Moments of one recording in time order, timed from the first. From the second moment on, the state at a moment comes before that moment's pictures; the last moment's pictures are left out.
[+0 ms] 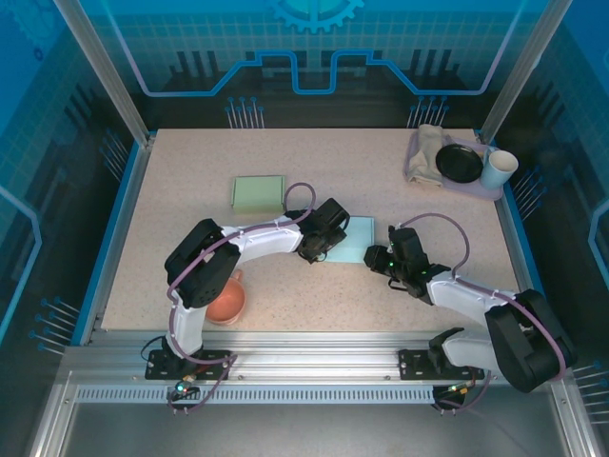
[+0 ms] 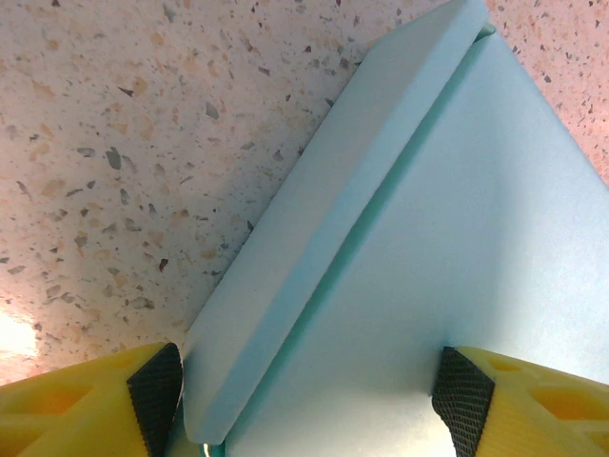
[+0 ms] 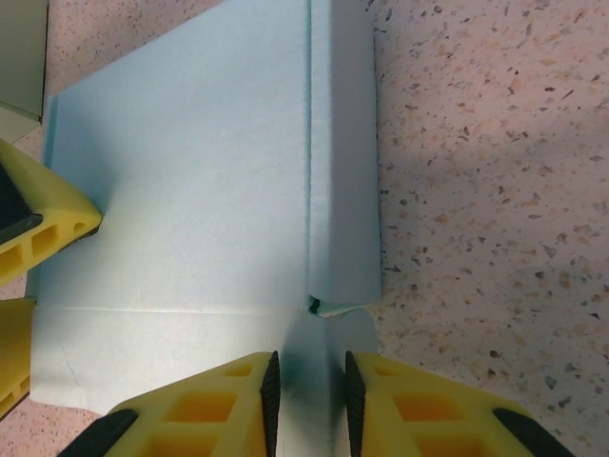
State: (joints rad) left arm -0.79 1.98 1.35 -0.48 -0.15 -1.45; right arm 0.42 1.24 0.39 0.07 -0.06 0.73
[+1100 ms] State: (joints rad) left arm -0.78 1.98 1.34 -0.47 -0.16 -1.45; right arm 0.46 1.29 0.32 0.29 0.00 0.67
